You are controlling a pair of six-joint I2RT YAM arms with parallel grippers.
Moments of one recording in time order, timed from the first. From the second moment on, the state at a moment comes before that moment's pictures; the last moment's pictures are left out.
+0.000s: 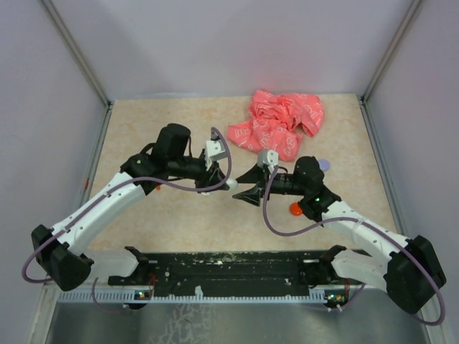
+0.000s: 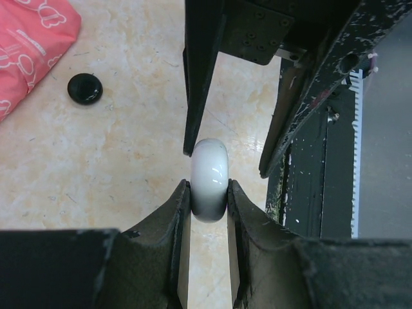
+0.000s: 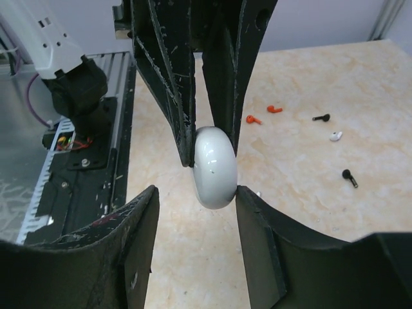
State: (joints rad) left arm -0.69 1.25 1.20 -0.55 0.68 0.28; right arm 0.62 1.03 0.59 0.44 -0.83 -0.01
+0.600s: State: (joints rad) left arm -0.75 1.29 1.29 -0.67 0.68 0.36; right arm 0.61 1.11 0.62 0.41 -0.95 -0.02
